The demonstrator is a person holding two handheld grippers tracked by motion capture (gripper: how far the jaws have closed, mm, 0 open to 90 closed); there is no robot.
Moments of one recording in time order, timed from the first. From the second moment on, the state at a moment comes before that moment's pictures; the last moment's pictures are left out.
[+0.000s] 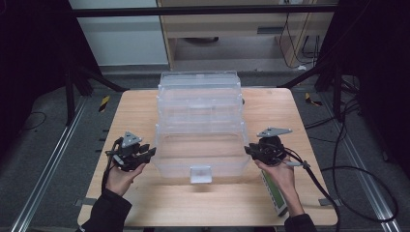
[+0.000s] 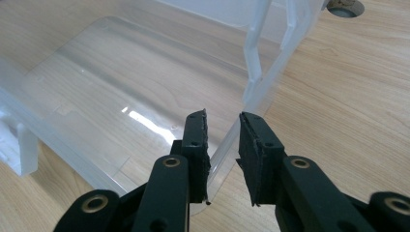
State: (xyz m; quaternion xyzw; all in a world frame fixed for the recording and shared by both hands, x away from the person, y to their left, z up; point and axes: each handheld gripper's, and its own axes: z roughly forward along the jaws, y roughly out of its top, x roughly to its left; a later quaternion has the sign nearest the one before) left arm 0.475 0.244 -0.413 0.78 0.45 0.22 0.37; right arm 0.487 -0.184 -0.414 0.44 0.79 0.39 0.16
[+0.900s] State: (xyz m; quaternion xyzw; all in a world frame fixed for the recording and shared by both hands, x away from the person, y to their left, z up) left arm 0.474 0.238 -0.417 0.78 0.46 0.22 0.36; right arm 0.481 -0.193 -0.401 0.45 0.78 0.40 0.18
